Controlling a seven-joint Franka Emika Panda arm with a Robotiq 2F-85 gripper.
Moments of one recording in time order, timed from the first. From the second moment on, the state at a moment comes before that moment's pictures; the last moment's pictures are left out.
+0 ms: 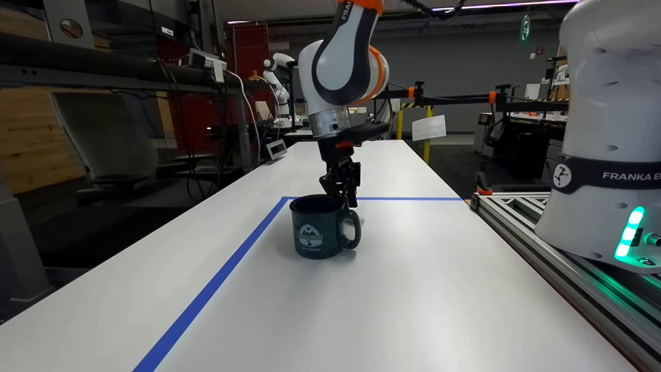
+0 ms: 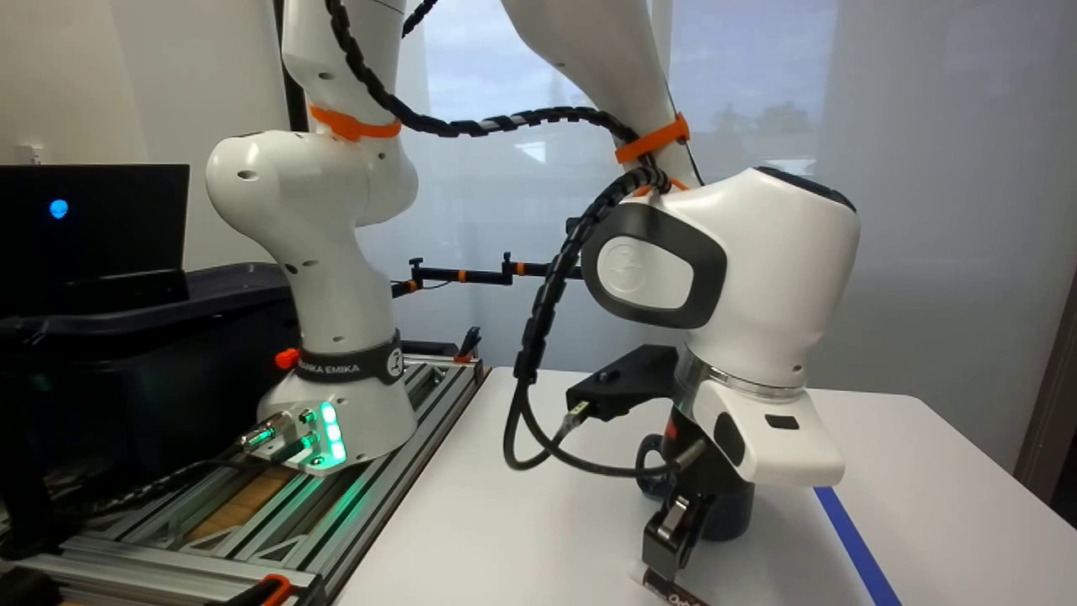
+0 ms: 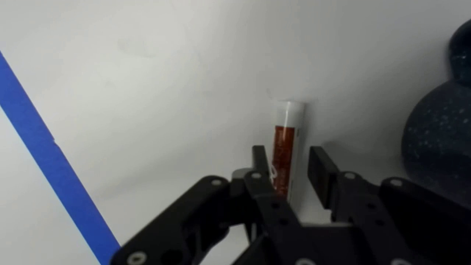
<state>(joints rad) -0.16 0.29 -0.18 -2.48 0.02 2.59 0.13</state>
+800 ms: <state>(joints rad) -0.12 0.04 -0.16 -2.50 -0.16 2.43 0.10</state>
